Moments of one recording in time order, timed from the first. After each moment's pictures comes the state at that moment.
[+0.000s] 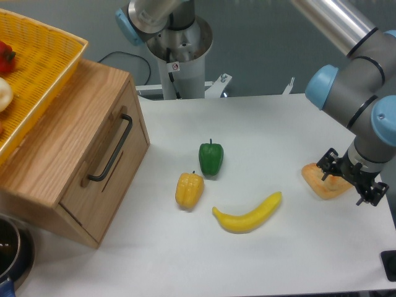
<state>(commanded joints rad) 2.79 -2.23 -1.12 -1.32 1.56 1.48</state>
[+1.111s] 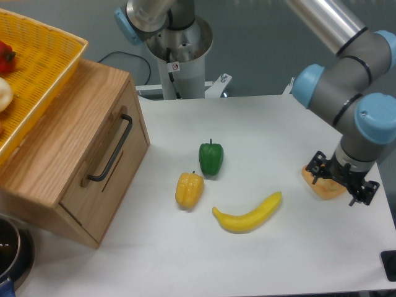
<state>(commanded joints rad) 2.75 -2.09 -1.29 -1.25 1.55 1.28</state>
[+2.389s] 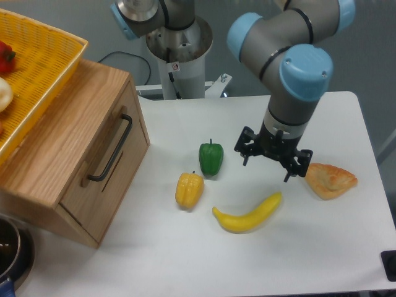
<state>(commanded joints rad) 2.60 -1.89 -1.35 -1.39 1.45 0.91</state>
